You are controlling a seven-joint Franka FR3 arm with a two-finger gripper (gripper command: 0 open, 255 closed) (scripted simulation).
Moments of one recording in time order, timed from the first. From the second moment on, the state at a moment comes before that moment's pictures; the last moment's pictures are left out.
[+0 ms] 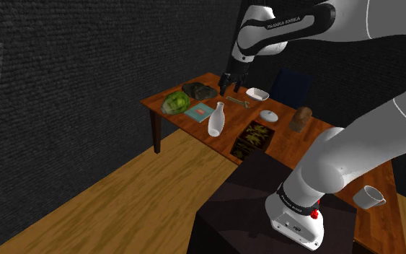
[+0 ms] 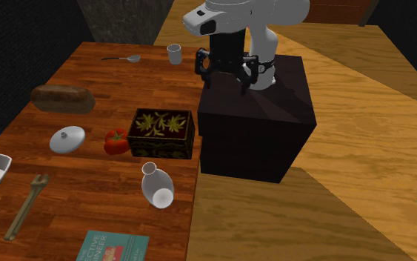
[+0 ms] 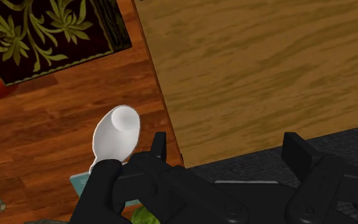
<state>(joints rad) -0.05 -0.35 -0.25 -2.40 -0.03 2.13 -0.08</state>
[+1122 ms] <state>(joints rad) -0.14 0.28 -0.36 -2.10 0.20 2.42 -0.36</state>
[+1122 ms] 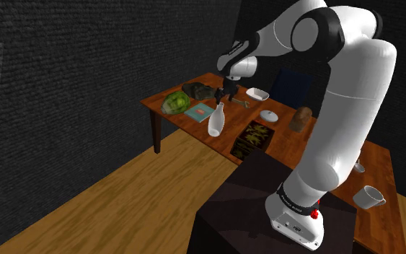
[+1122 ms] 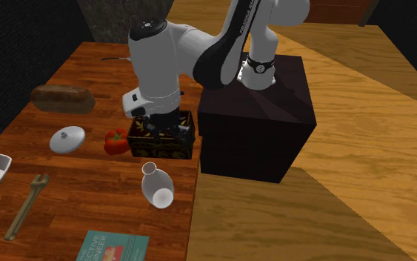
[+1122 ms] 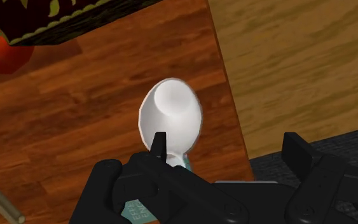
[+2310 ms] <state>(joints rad) -0.25 0.61 -0.30 -1.86 0.32 2.50 -0.45</state>
